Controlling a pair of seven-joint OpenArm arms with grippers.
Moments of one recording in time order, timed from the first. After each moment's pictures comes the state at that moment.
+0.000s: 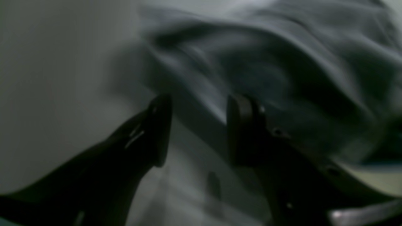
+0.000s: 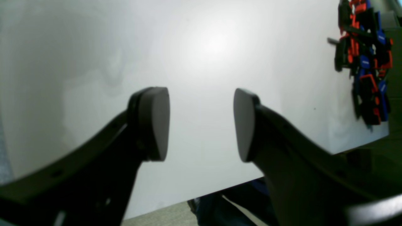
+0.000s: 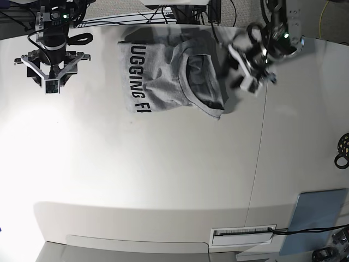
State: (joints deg) left arm 26.4 -9.3 -8.3 109.2 -26.8 -40.5 42.9; right arm -33.3 11.7 15.1 133.3 -11.8 3.6 -56.2
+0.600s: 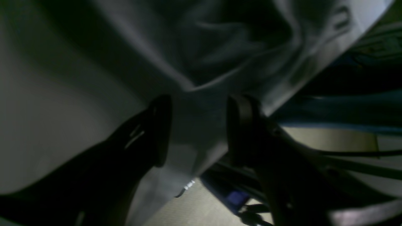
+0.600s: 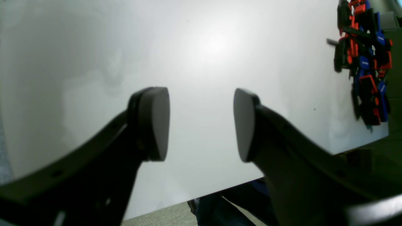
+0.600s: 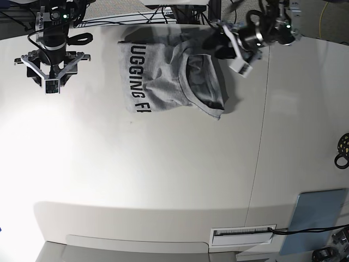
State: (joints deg) left arm 29.4 -9.4 -4.2 108.9 -40.1 -36.6 58.0; right arm -33.3 11.7 15.1 133.3 -11.8 3.6 -56.3
